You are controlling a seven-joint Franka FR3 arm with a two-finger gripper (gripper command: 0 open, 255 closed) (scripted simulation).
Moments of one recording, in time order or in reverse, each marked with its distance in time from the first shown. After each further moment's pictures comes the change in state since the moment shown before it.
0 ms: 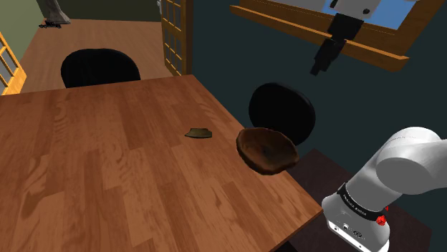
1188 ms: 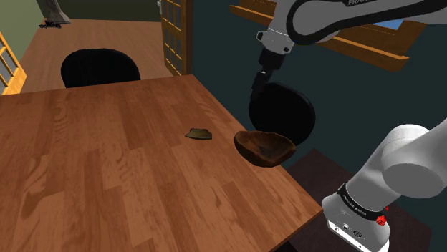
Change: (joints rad) arm 0.166 0.417 0.128 0.006 0.077 0.438 -0.089
